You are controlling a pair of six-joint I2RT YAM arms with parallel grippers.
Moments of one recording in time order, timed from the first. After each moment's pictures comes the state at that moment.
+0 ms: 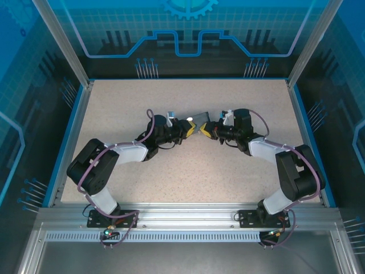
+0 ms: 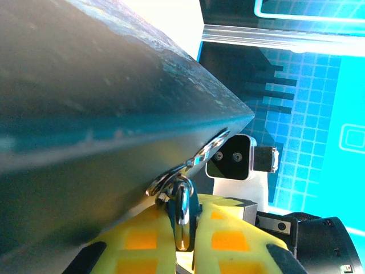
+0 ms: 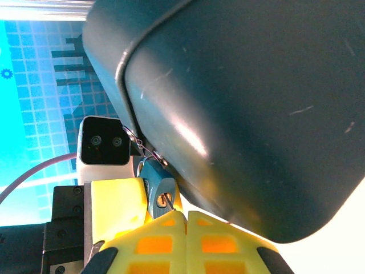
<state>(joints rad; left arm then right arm) -0.54 1.69 0.79 0.63 0.41 -1.53 0.30 1.57 0.75 0.34 -0.75 1.20</state>
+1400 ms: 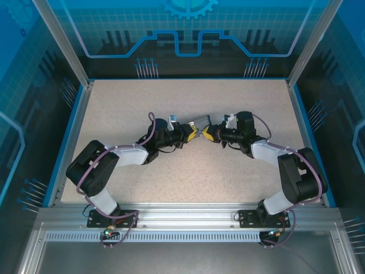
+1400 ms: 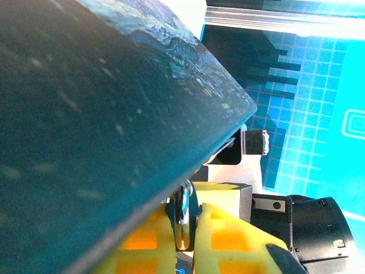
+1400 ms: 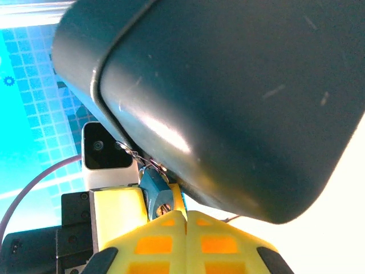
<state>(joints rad) -0.57 1.67 0.75 0.66 0.42 -1.55 0.28 1.52 0.69 0.32 -0.79 1.28</state>
